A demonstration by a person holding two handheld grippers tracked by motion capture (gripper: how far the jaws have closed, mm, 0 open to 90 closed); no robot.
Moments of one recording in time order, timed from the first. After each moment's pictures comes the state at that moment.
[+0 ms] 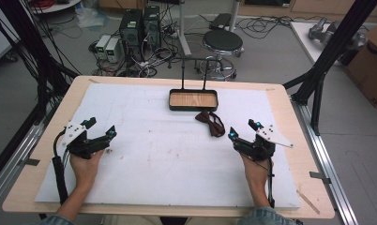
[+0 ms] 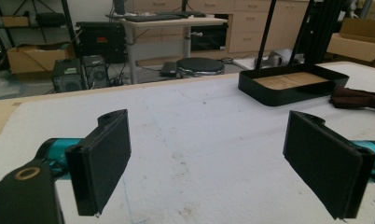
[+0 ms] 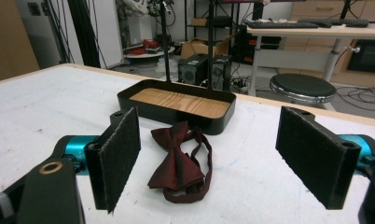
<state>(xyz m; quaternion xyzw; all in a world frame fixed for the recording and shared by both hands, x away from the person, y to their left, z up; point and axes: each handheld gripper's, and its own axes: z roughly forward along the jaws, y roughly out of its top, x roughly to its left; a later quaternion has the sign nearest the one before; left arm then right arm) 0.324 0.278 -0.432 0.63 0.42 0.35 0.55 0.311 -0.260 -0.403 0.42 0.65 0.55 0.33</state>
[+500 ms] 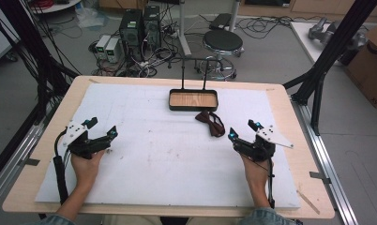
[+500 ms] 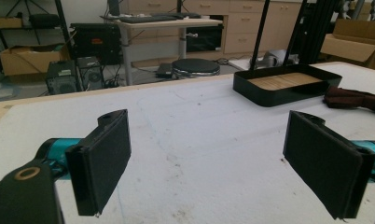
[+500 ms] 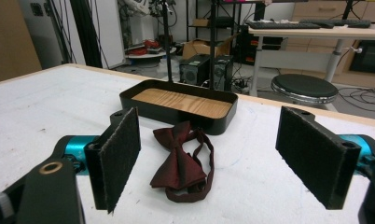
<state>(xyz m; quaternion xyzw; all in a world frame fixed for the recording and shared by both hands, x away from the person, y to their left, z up) 0.325 0.275 -0.432 0.63 0.41 0.34 0.56 0.309 -0.260 -0.403 0.41 0.65 0.55 0.33</state>
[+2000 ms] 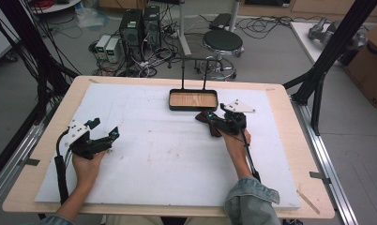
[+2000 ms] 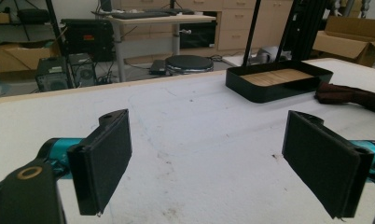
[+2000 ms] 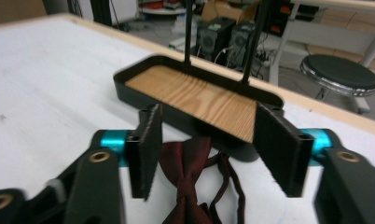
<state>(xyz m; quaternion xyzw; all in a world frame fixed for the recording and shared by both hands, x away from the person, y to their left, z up) 0.325 0.272 -0.433 0.64 0.41 0.33 0.56 0.406 -0.201 -0.408 0.38 0.73 0.48 0.30</state>
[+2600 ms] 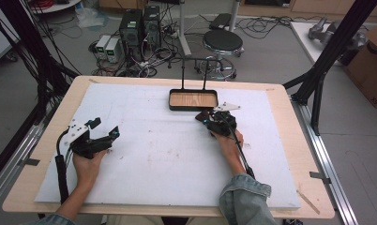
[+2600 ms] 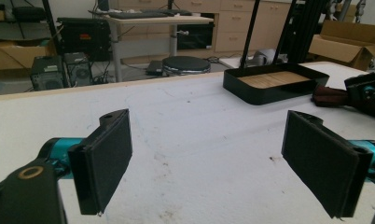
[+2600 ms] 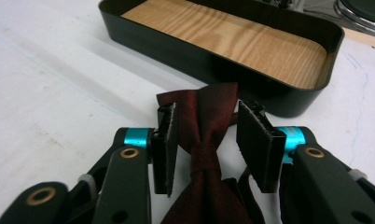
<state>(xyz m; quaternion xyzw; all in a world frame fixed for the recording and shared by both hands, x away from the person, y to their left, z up) 0.328 0.272 -0.434 0.64 0.41 0.32 0.57 0.433 -0.183 -0.445 0.42 0.78 0.42 0.23</state>
